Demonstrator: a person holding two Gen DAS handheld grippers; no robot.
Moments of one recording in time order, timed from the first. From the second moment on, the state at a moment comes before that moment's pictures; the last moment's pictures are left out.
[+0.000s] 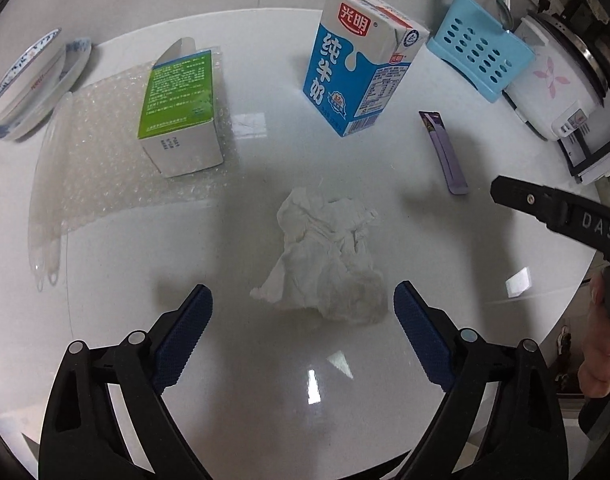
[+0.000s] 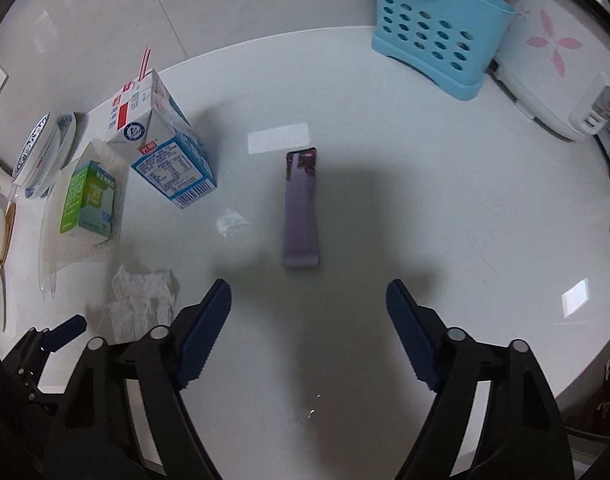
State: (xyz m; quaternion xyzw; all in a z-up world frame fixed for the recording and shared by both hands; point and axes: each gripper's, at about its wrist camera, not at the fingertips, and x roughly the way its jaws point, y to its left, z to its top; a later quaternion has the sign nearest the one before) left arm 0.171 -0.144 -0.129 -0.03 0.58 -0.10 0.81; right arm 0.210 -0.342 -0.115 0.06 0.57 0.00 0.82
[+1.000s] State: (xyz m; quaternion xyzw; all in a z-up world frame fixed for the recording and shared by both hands) left arm 0.197 -0.162 -0.139 0.00 0.63 -0.11 0.77; right arm 0.300 -0.332 -0.156 0.09 0.65 -0.02 0.76
